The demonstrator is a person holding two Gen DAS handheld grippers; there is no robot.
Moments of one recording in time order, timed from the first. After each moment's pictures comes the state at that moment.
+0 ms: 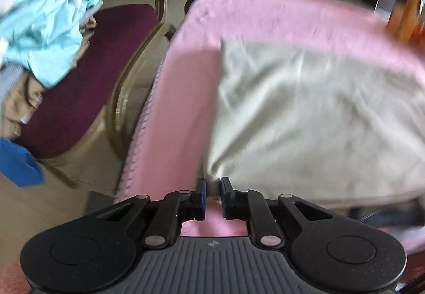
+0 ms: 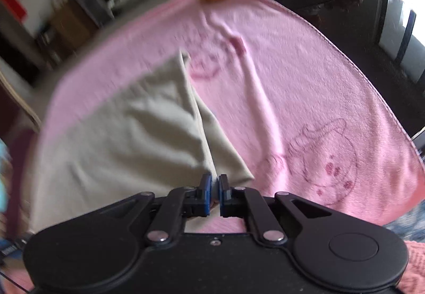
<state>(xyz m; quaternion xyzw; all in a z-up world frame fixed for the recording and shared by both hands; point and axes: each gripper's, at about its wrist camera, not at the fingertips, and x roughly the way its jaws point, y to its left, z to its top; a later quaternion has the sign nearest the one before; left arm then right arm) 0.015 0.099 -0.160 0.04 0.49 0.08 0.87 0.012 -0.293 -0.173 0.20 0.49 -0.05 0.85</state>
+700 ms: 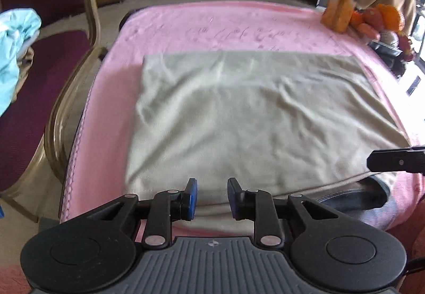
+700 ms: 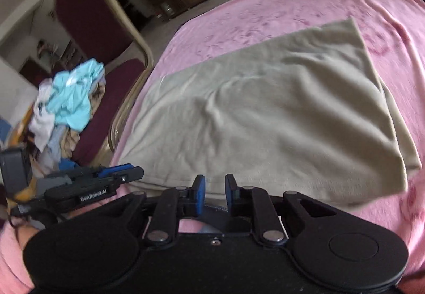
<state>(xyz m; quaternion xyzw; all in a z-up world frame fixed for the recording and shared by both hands) 0.010 0.071 -0.162 0.03 0.47 -0.06 0.88 0.012 -0.200 -0.173 0.17 0.47 0.23 0.83</state>
